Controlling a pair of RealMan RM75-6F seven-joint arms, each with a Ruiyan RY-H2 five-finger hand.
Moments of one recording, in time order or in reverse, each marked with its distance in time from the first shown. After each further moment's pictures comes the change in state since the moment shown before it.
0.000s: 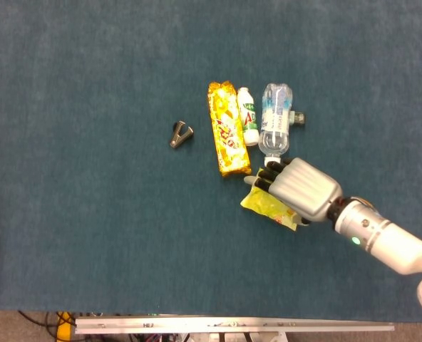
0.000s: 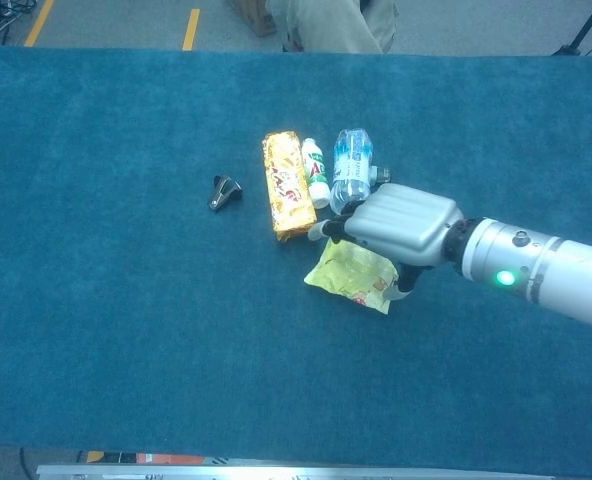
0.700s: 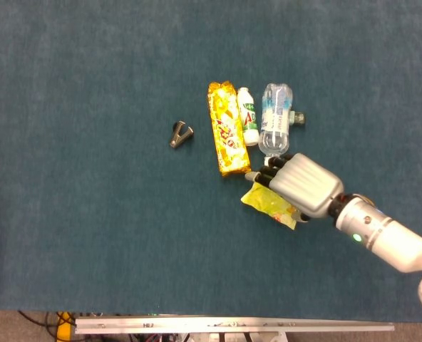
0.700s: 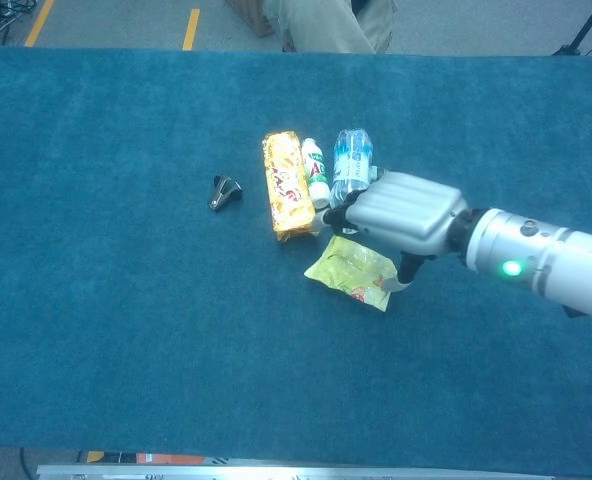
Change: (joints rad) left arm -0.009 -0.015 0.005 0.022 0.011 -0.002 -0.011; right arm -0.045 0.000 0.079 -0.007 0.005 -0.058 -0.024
